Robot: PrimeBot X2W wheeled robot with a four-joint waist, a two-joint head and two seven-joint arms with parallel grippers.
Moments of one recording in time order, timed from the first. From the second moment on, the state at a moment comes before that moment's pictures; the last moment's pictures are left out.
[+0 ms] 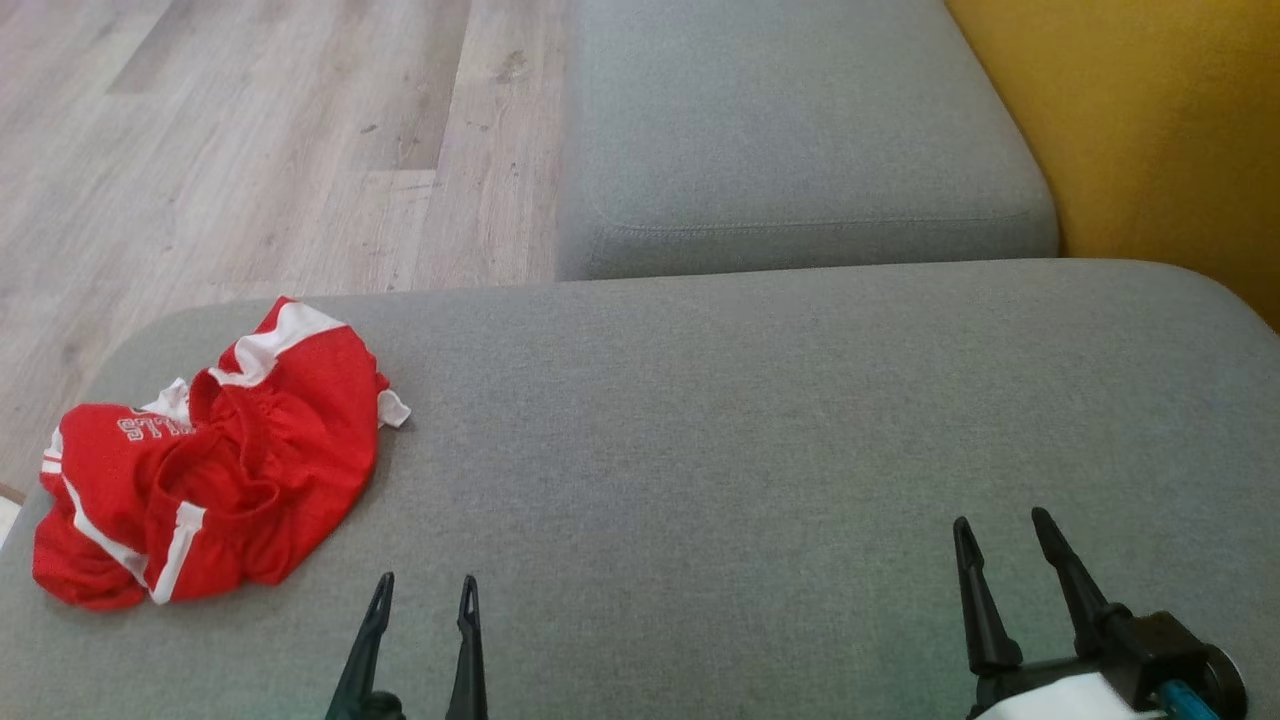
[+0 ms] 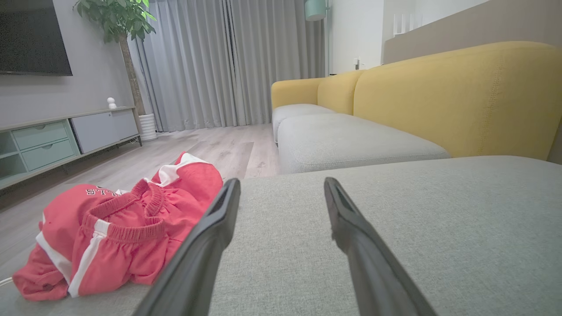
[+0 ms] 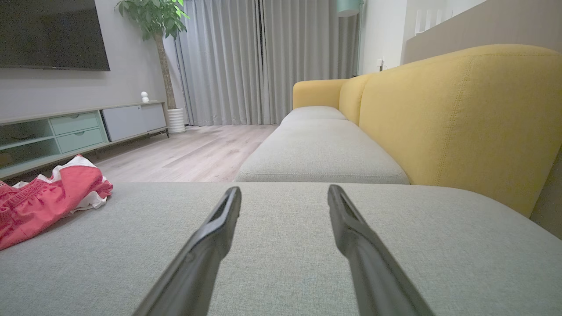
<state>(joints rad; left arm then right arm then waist) 0.21 0.05 -0.25 0.13 -0.03 0.14 -0.25 0.18 -0.04 0.05 0.16 0.06 0.12 -0.25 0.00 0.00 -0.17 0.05</state>
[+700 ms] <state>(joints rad) 0.12 0.05 -0.22 0.10 -0.02 0.16 -0.25 0.14 -0.04 0.07 0.14 0.04 0.12 -0.25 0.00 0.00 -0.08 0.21</state>
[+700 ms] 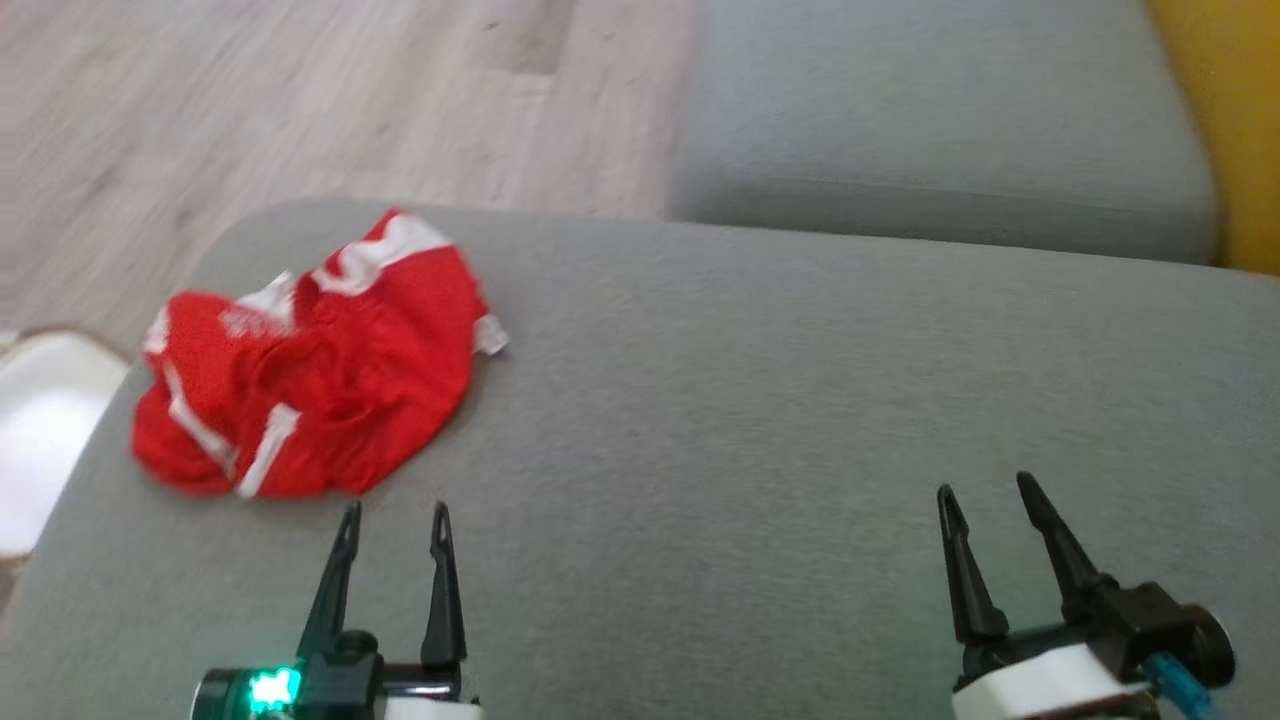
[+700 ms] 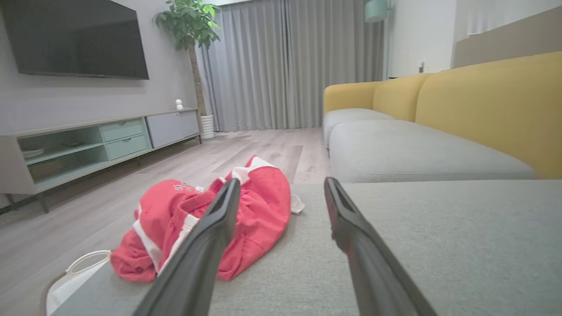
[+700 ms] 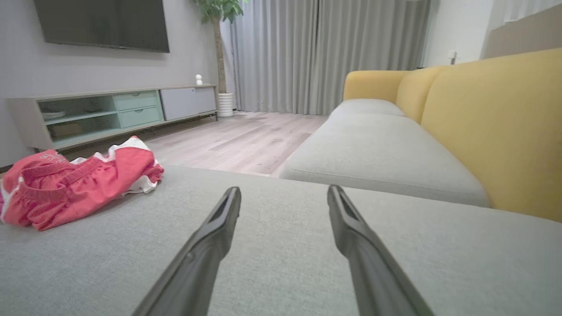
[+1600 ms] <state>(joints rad) -0.01 0.06 -0.18 0.00 -0.05 0.21 -0.25 0.04 -0.07 0.03 0.10 -0.10 0.12 -0.25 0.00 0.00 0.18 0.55</state>
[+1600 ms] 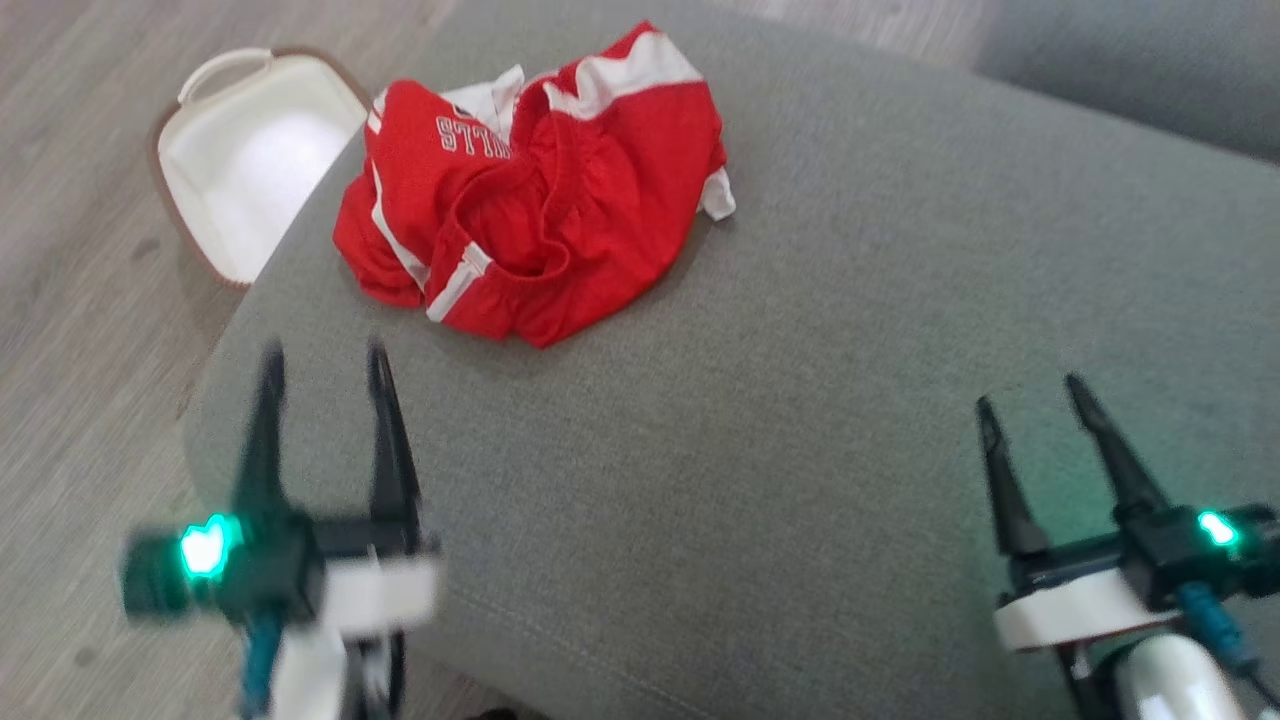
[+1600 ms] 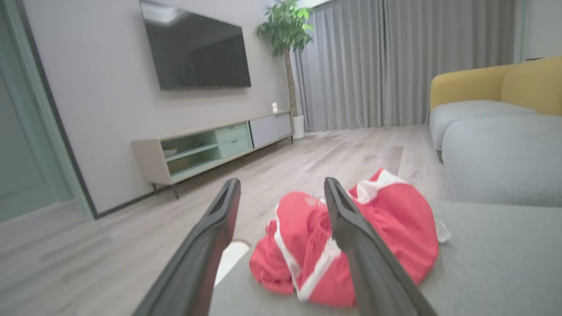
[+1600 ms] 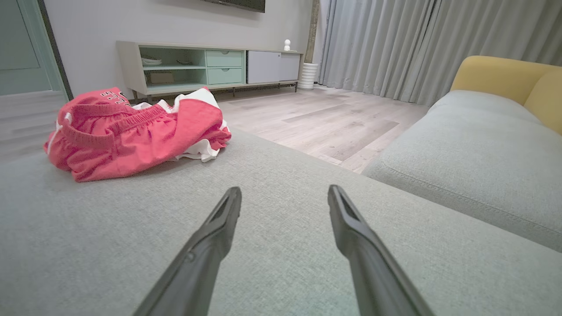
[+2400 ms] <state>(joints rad) -1.03 0.07 -0.16 0.95 -0.22 -0.09 0.07 -0.02 -0.28 -0.08 -0.07 -0.11 0.12 -0.25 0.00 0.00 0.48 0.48</state>
